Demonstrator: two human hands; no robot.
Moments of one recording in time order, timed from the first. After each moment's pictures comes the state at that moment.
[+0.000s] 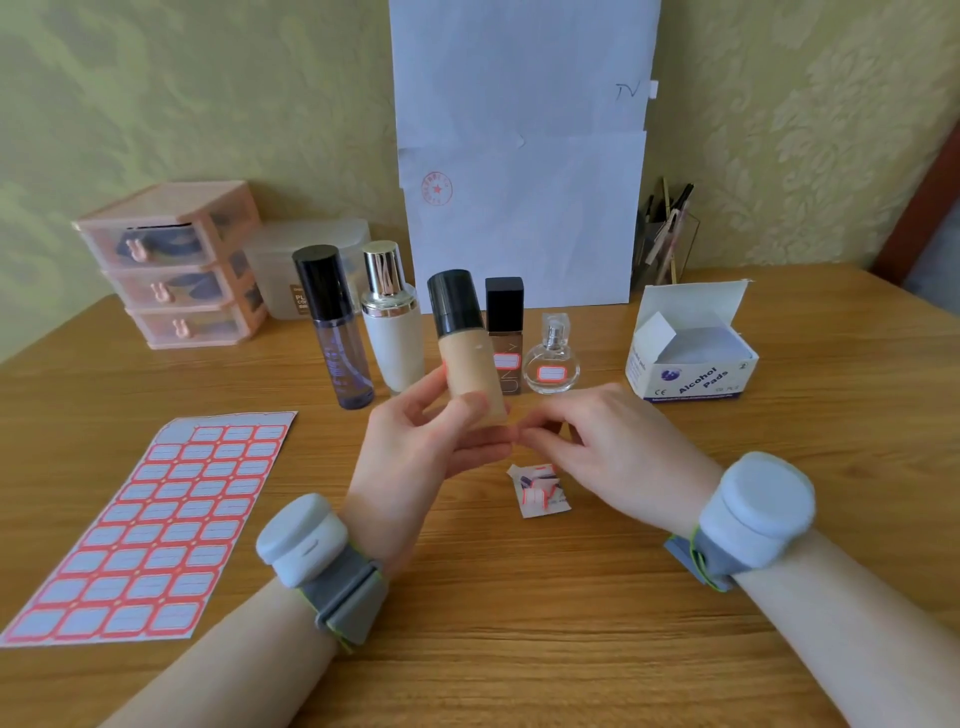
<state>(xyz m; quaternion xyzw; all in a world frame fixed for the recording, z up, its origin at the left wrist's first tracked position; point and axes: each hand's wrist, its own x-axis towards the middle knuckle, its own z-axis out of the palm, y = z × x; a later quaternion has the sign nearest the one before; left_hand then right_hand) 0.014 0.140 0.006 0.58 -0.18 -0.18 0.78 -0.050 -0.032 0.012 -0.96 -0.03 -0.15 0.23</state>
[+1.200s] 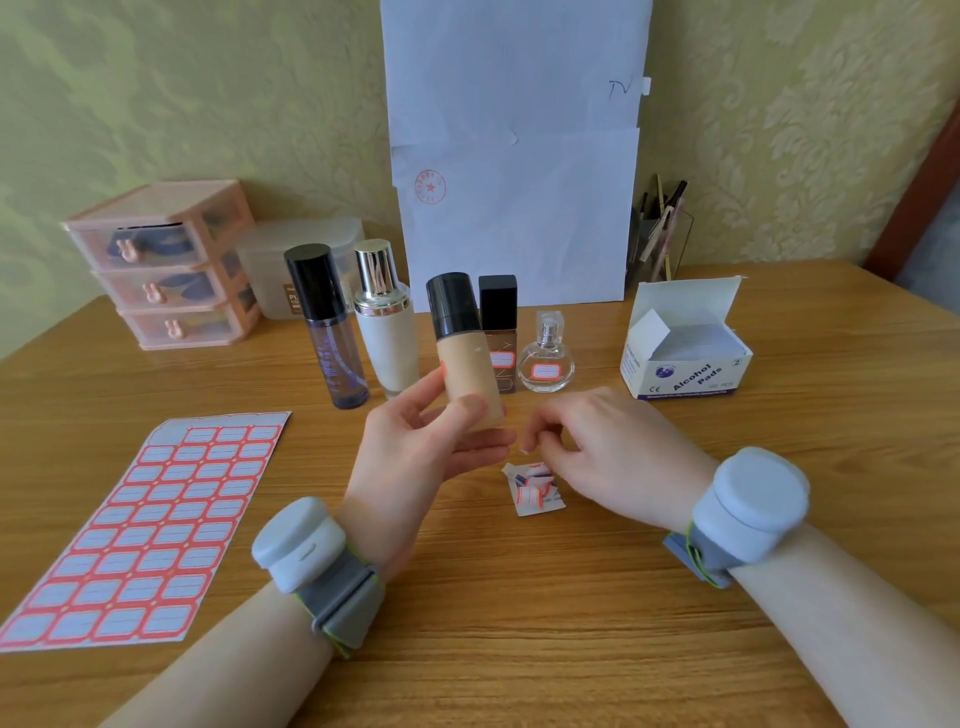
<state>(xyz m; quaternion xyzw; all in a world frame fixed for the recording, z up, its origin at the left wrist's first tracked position) 0.013 0.138 0.004 0.59 -0.17 -0.18 0.77 -0.052 -0.035 0.012 -0.98 -0.01 -0.09 0.16</state>
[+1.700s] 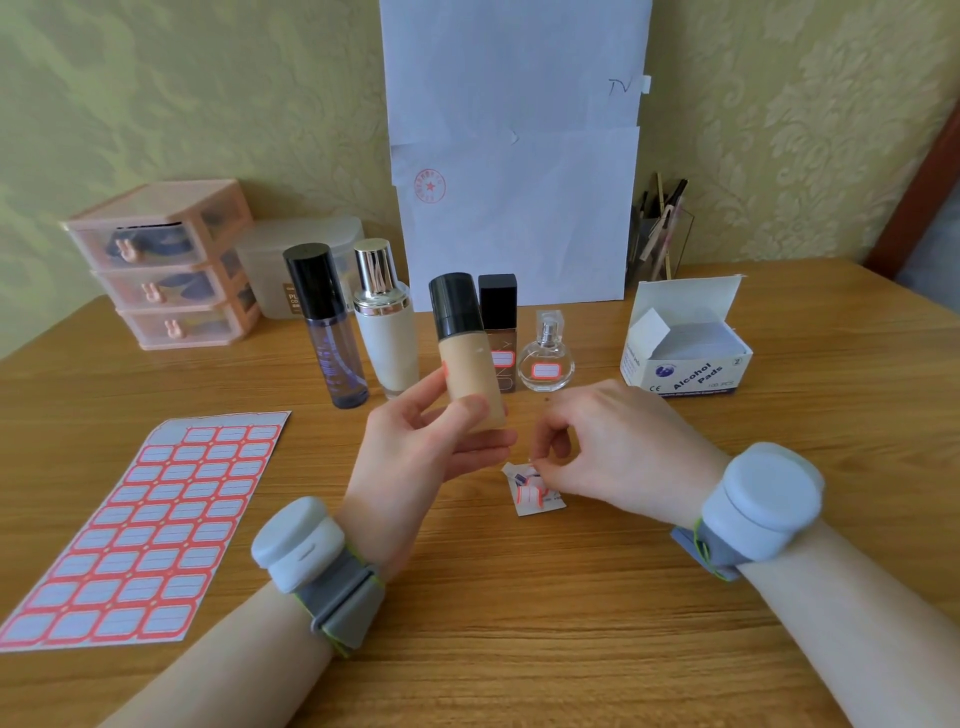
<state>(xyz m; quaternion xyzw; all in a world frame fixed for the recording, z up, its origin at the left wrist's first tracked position) 0.013 0.138 0.003 0.59 -0.18 -0.19 0.76 -0.054 -0.038 0.016 -0.99 -0.02 -0.10 0.12</state>
